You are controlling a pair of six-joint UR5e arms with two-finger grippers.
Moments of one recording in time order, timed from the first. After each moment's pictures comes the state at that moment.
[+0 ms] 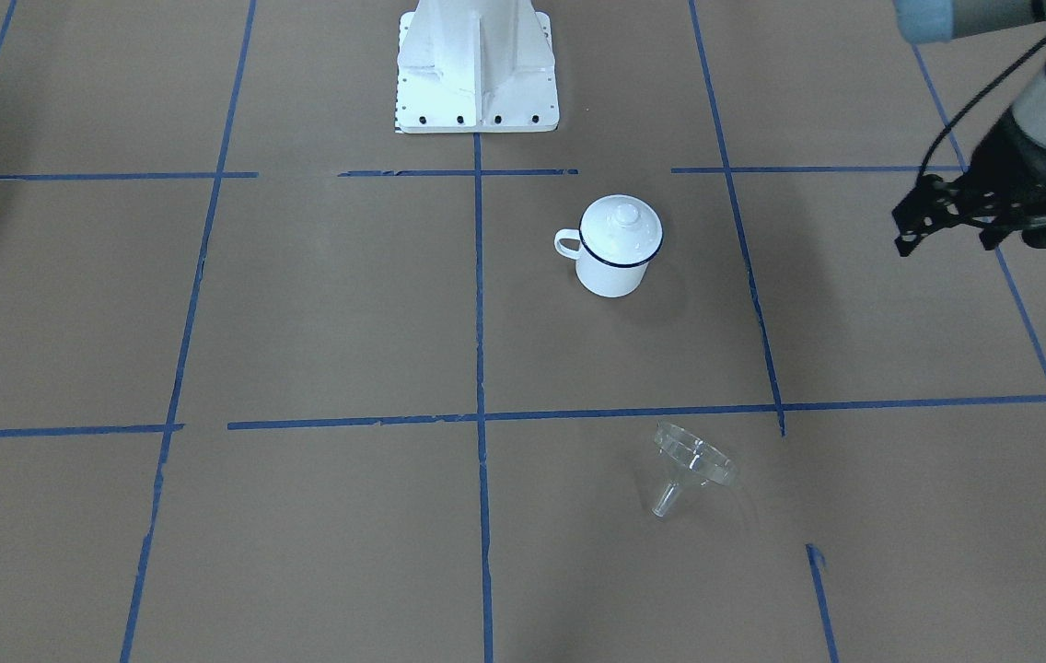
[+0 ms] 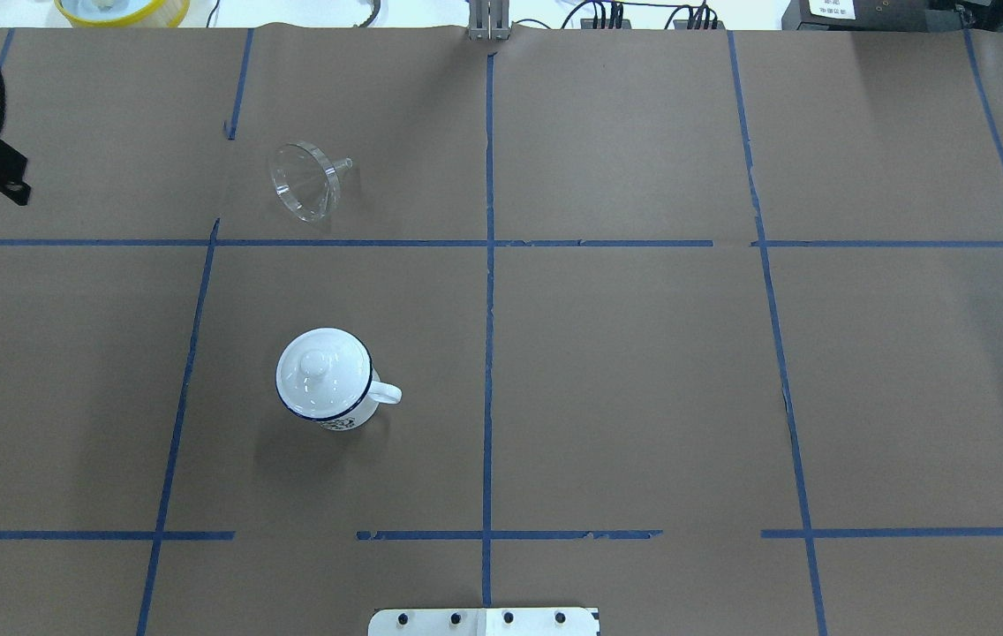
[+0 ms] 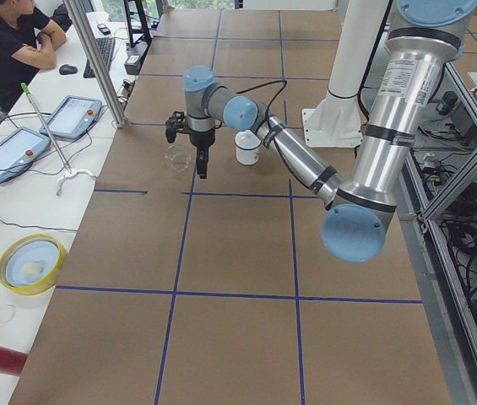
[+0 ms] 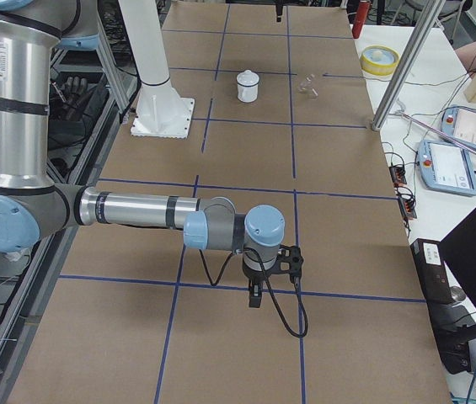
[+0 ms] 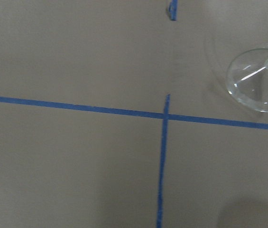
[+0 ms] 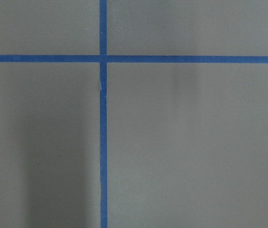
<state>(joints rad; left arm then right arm) -1.22 -1.78 -1.97 -1.33 -2.24 -0.48 1.57 -1.68 1.66 -1.57 2.29 0.01</state>
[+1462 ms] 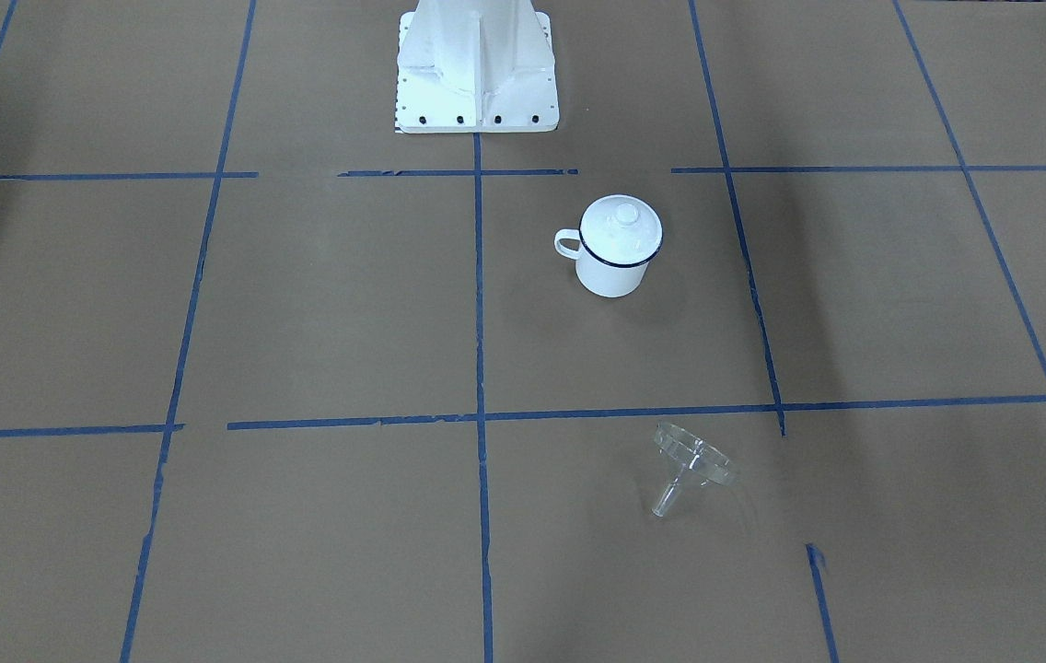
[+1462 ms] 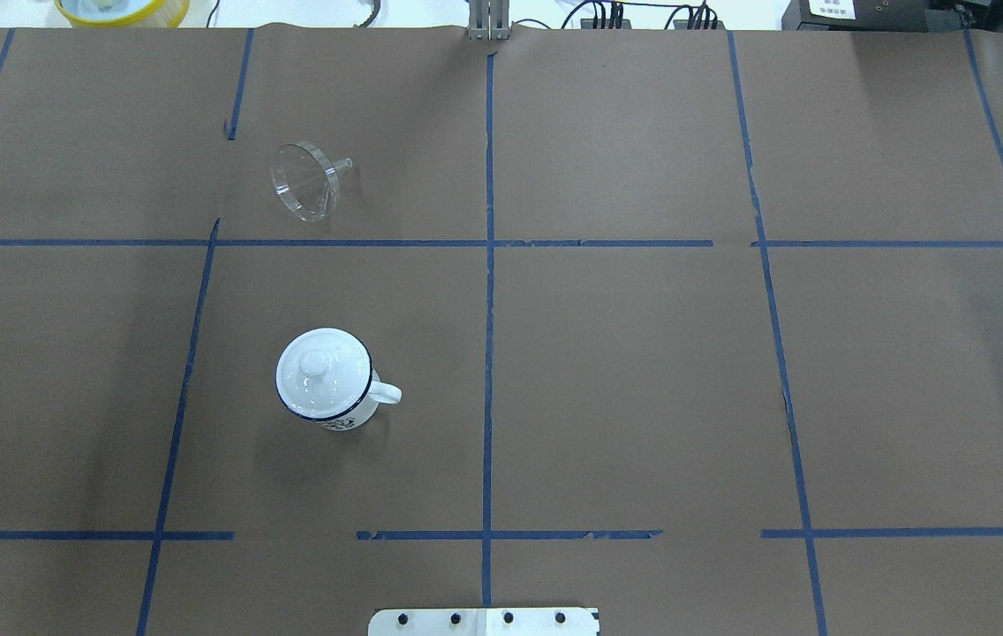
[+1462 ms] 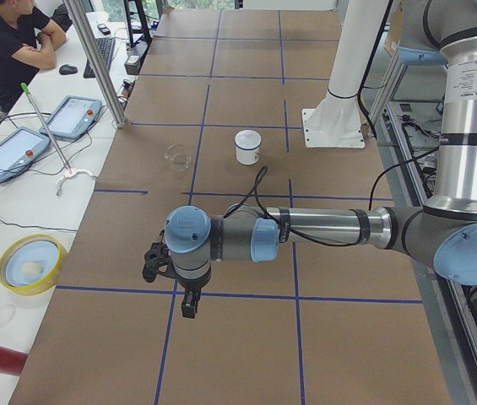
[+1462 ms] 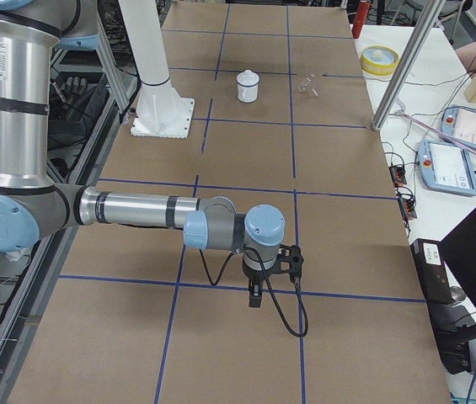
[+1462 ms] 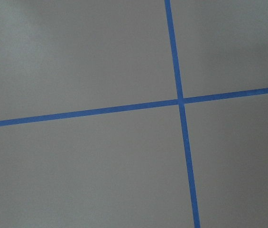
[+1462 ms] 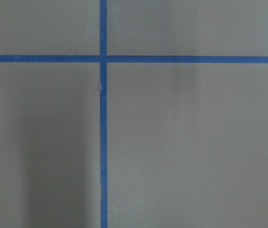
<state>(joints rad) -1.67 -1.57 -1.60 -1.55 -2.34 0.16 1.57 -1.68 1.66 -1.57 2.29 0.01</state>
